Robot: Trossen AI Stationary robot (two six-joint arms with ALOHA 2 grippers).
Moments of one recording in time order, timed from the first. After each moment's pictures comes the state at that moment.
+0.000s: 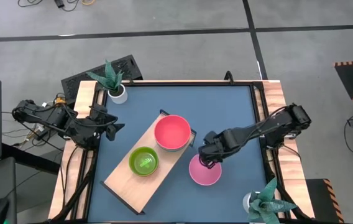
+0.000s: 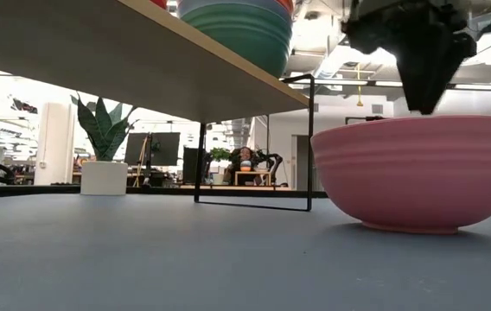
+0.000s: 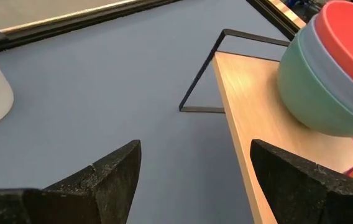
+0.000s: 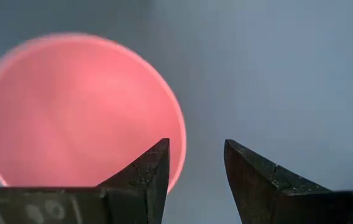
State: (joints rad) left arm -0.32 0.63 0.84 -0.97 -0.65 -1.02; right arm 0.32 1.65 1.36 -1.24 0.11 1.18
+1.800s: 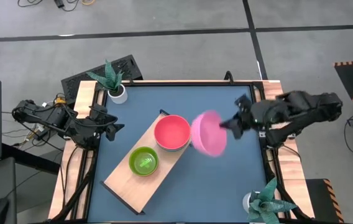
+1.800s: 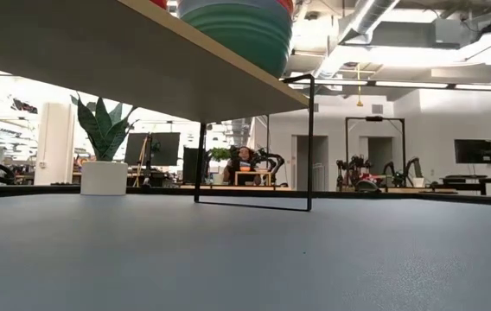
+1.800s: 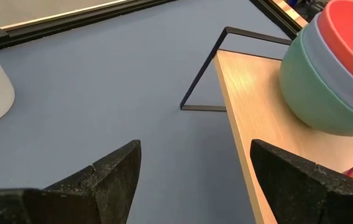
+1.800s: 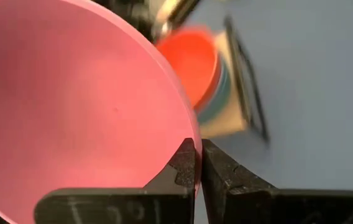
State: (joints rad) left arm -0.32 0.63 0.84 -0.98 -0.64 -1.03; right arm 0.28 1.17 1.56 -1.03 0.29 1.06
